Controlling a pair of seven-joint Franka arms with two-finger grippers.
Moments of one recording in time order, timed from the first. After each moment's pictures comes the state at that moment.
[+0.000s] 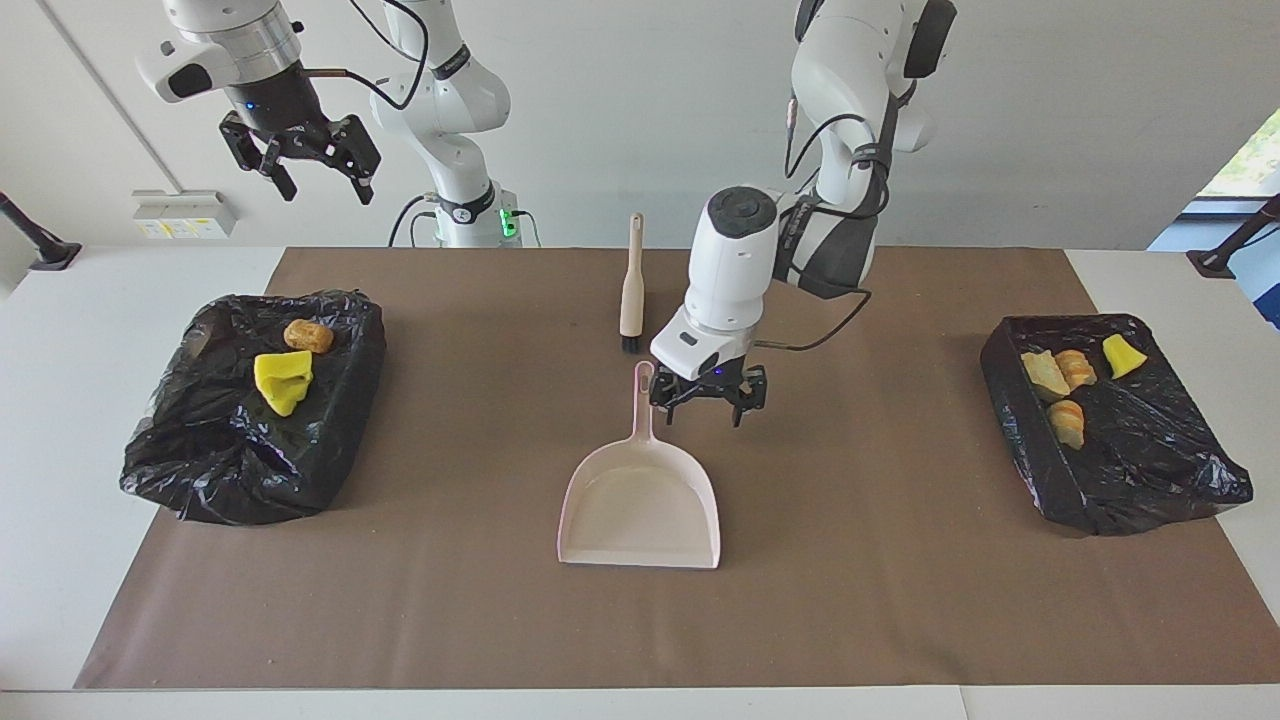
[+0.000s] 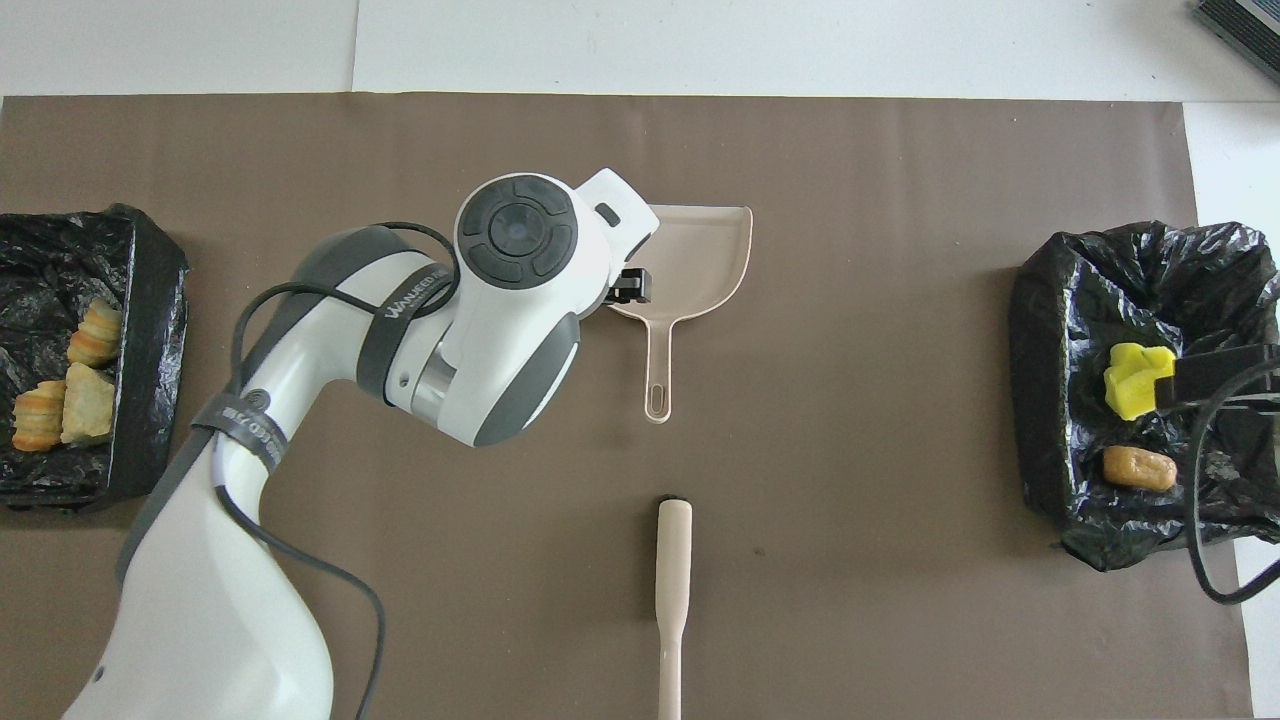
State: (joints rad) left arm -0.62 0.38 0.07 -1.54 0.01 2.08 -0.45; right arm 0.07 -0.12 -0.08 -1.54 0.02 1.40 0.11
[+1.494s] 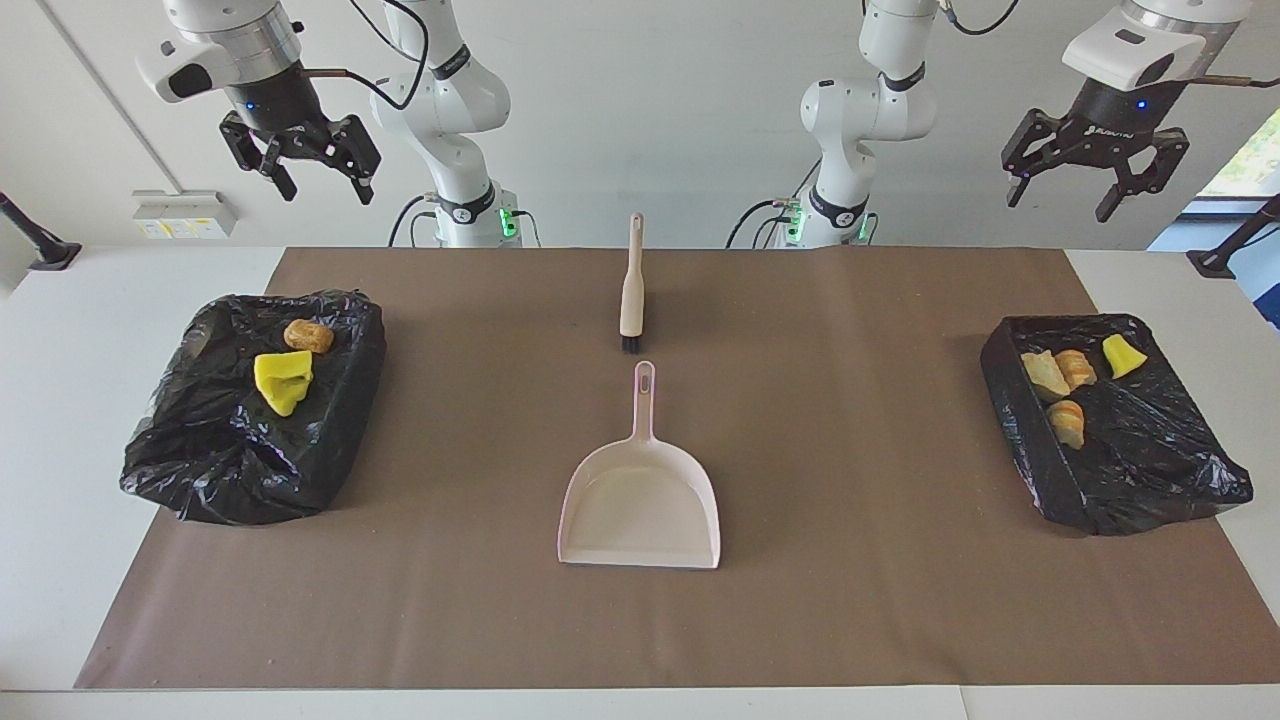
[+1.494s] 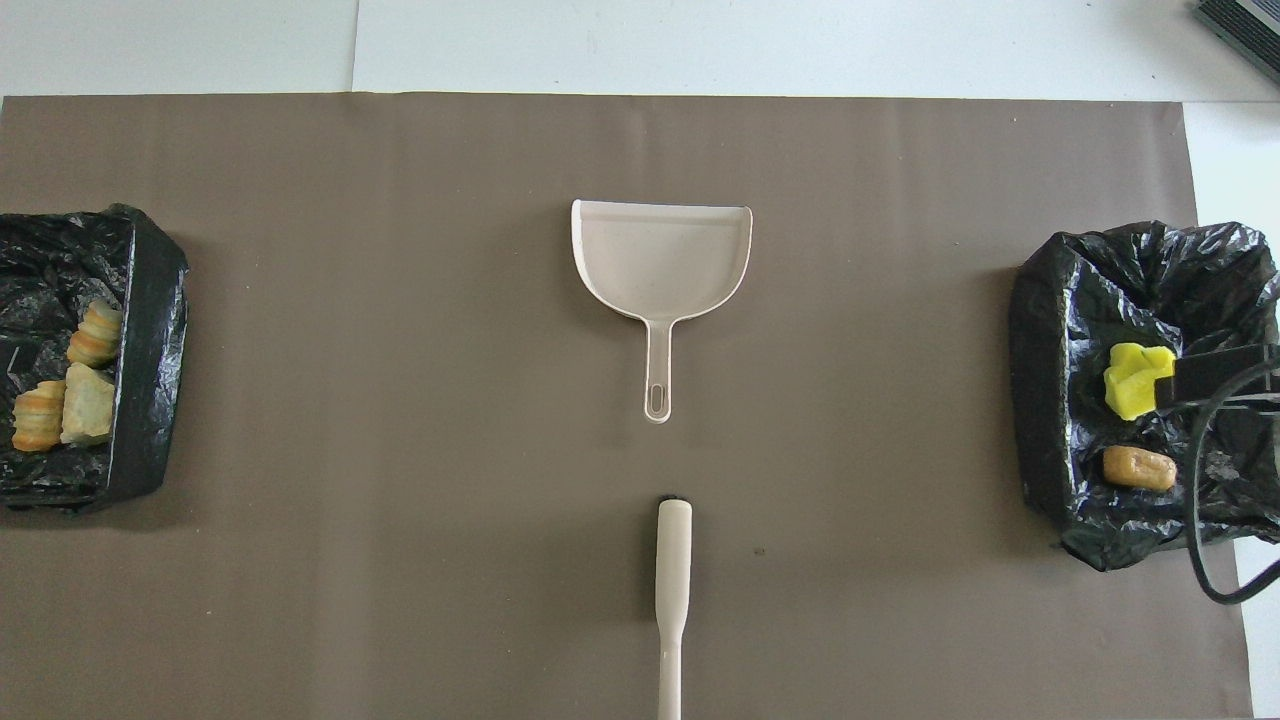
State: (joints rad) left arm -0.14 -0.02 0.08 -1.34 0.02 1.38 0.32; right arm 0.07 -0.12 -0.08 -1.54 0.02 1.40 0.11
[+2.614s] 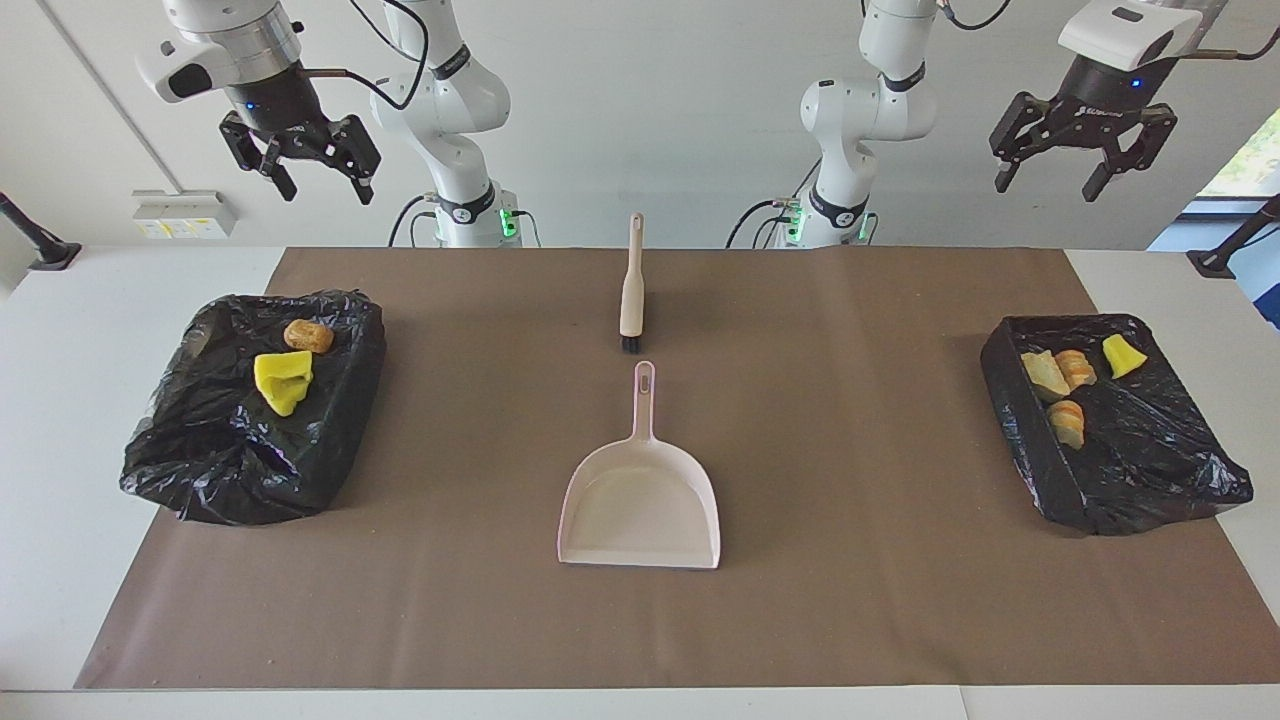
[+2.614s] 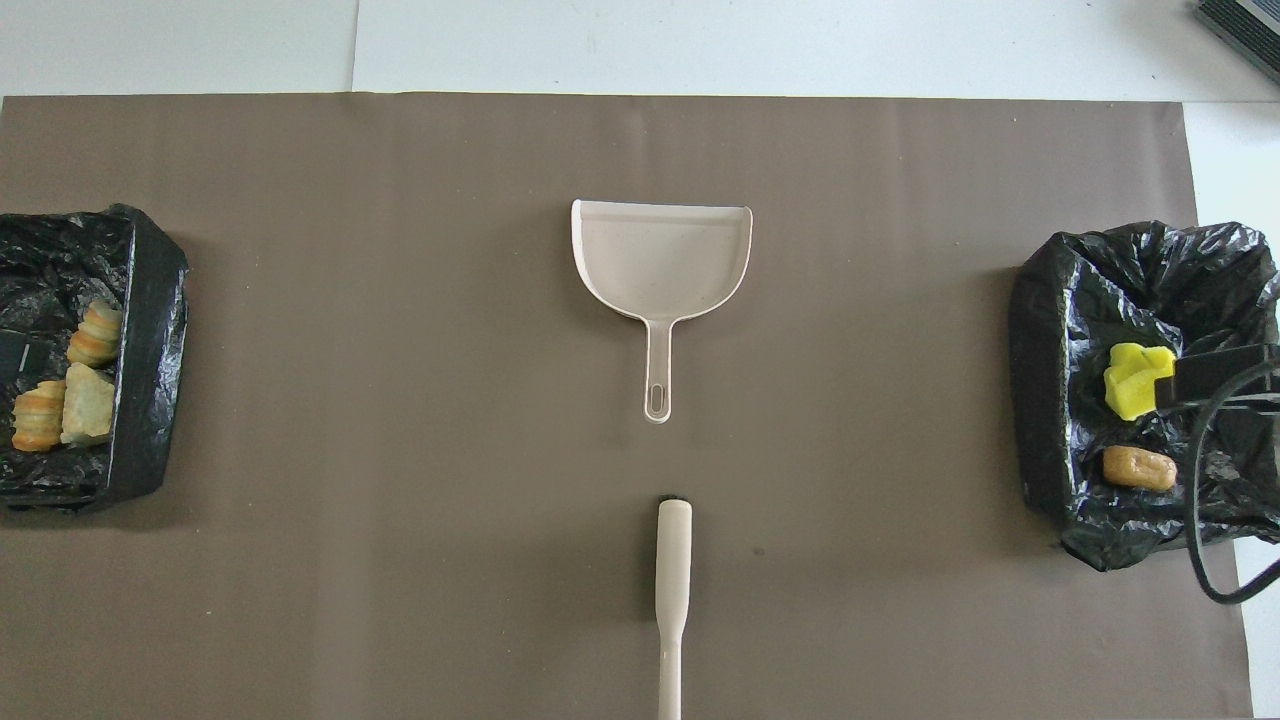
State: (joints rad) left arm -0.14 -0.04 0.05 -1.33 0.01 1.35 0.16; right arm 0.07 -0.12 -0.08 -1.54 0.02 1.40 0.11
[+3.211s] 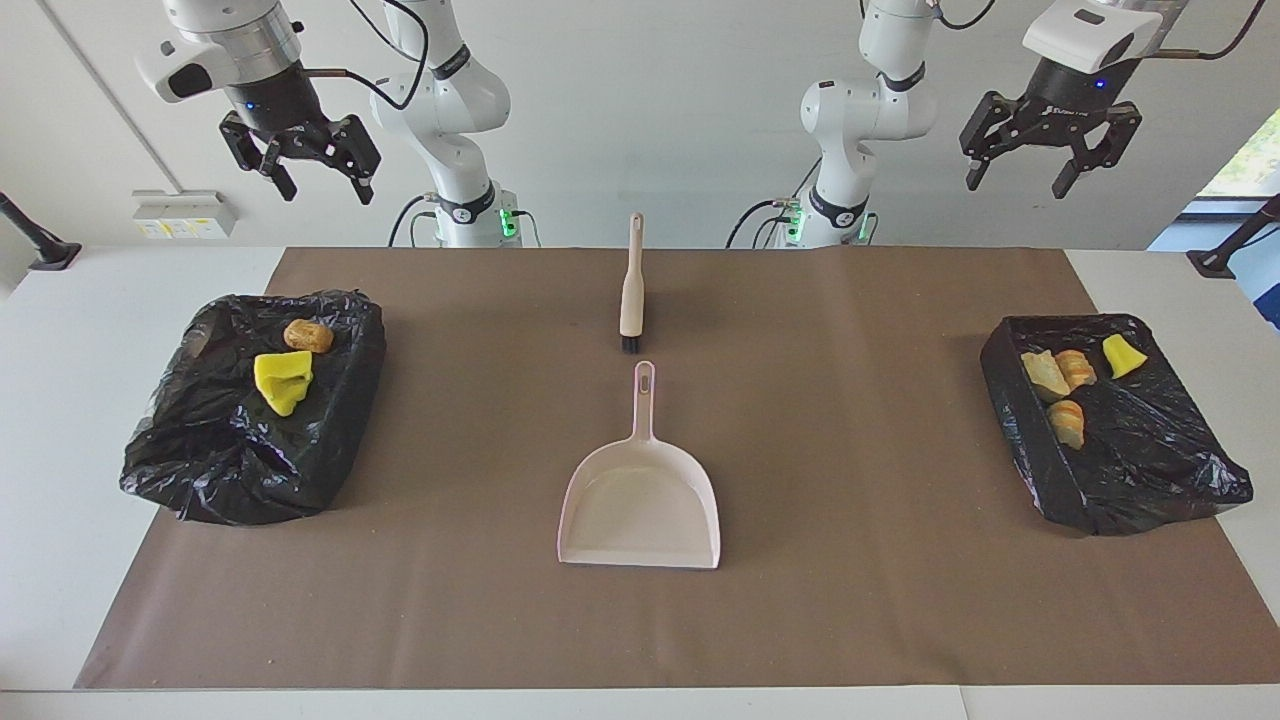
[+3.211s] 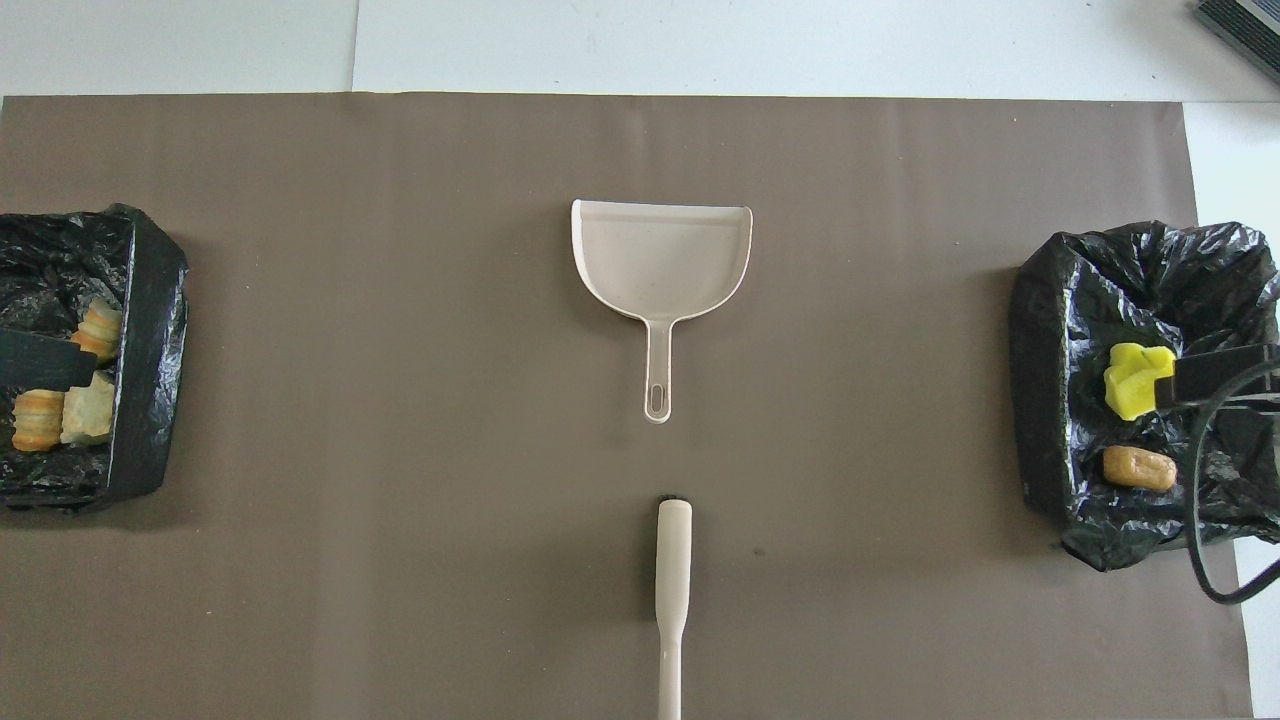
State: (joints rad) left arm -0.07 -0.04 -0.06 -1.33 0.01 1.33 0.09; right arm 0.07 -0.12 -0.08 -1.54 0.02 1.40 0.11
